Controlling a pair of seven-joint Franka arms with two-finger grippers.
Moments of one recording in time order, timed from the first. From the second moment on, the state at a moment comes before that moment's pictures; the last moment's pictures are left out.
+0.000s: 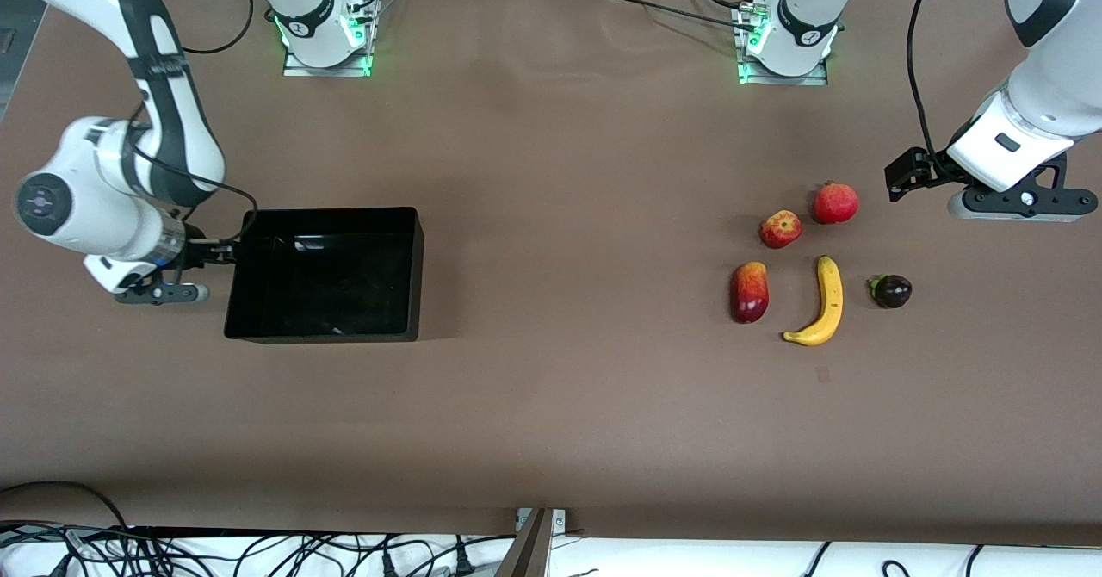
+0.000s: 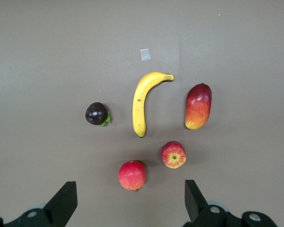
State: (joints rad) left arm 0.00 -0.02 -0.08 -1.79 0.08 1.75 -0.05; right arm 0.14 0.37 -0.23 -2.04 0.11 2.28 -0.17
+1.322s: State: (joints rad) left arm 0.00 -0.02 -0.08 -1.79 0.08 1.75 -0.05; right arm 0.38 0.42 -0.10 -1.65 0.21 1.98 0.11
